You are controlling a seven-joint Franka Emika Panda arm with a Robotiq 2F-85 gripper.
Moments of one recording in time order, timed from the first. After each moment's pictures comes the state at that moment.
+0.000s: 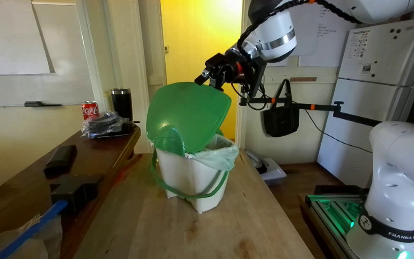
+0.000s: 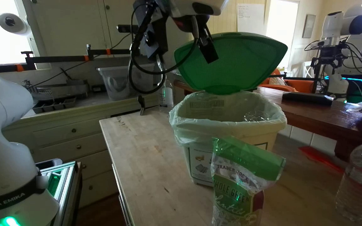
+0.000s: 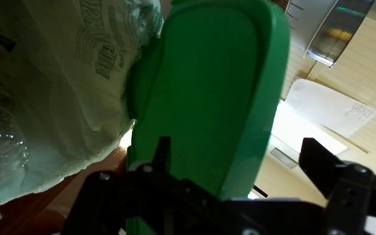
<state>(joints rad) -0.24 -0.37 -0.26 -2.29 1.06 2.08 -0.67</state>
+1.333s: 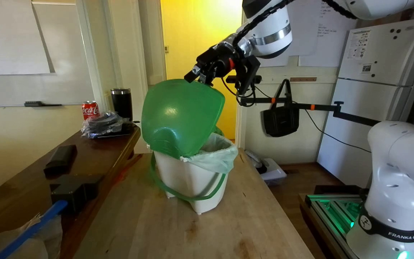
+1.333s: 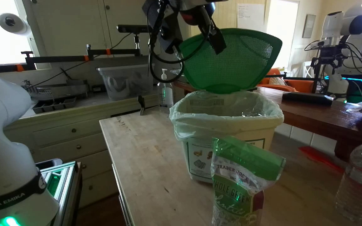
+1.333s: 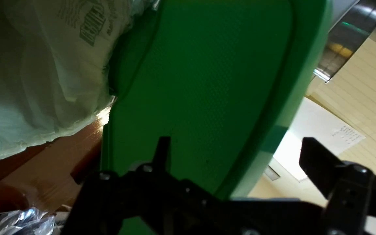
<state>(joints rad) -0.19 -0.35 -0.23 -2.24 1.06 2.15 -0.76</state>
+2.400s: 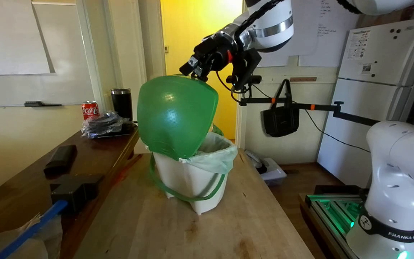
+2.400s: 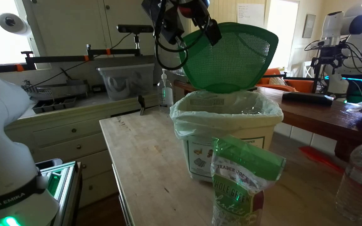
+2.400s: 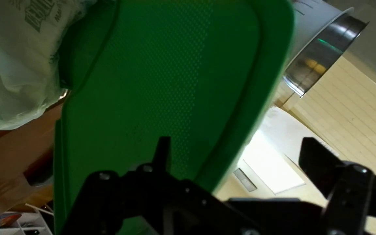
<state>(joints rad) -0.14 -0.36 -0.19 -2.21 1.06 2.16 -0.77</state>
